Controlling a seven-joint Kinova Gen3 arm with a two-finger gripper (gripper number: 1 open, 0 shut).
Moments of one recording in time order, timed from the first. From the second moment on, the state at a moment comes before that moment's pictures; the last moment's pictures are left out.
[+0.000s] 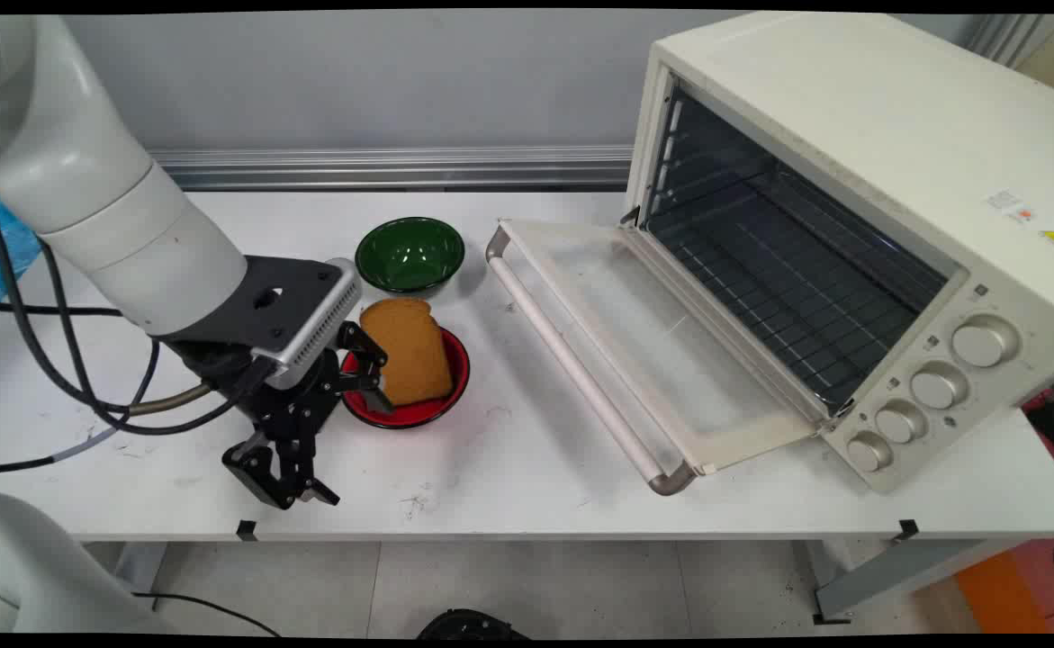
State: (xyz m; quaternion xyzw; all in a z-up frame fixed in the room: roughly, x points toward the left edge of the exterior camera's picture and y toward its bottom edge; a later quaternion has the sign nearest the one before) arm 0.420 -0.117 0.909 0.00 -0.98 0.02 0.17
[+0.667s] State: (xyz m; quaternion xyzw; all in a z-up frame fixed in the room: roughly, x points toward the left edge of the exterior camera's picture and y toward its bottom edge) arm 0.408 -0.141 0.911 0.17 -0.96 0.03 0.20
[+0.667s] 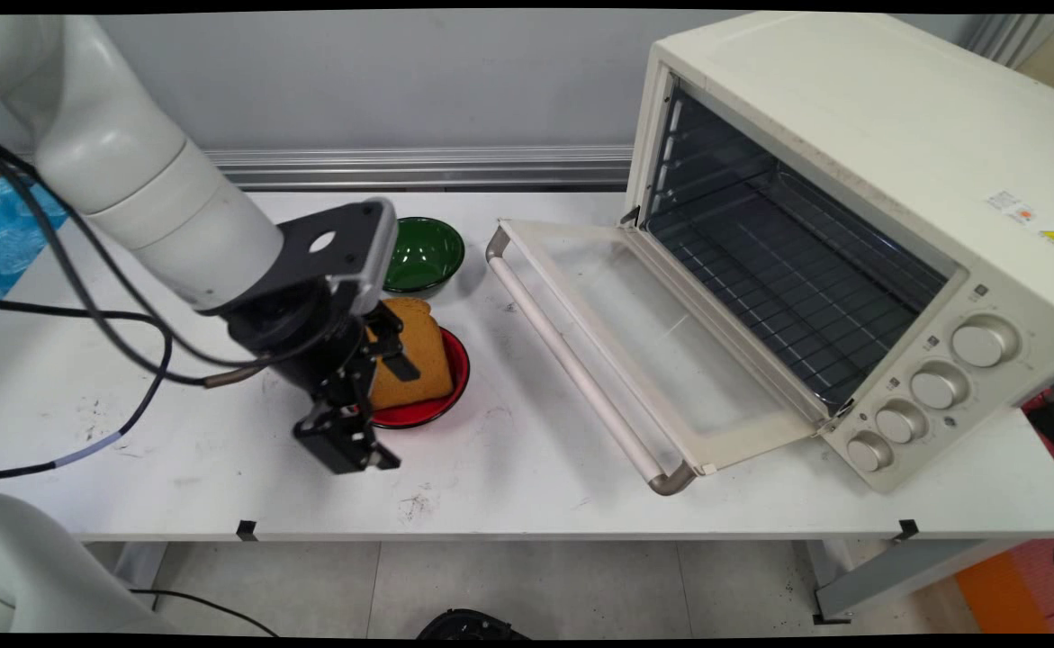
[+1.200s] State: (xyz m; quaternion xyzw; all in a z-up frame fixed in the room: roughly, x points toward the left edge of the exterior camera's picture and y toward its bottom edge) arm 0.407 -0.170 0.894 0.27 -0.94 0.03 0.21
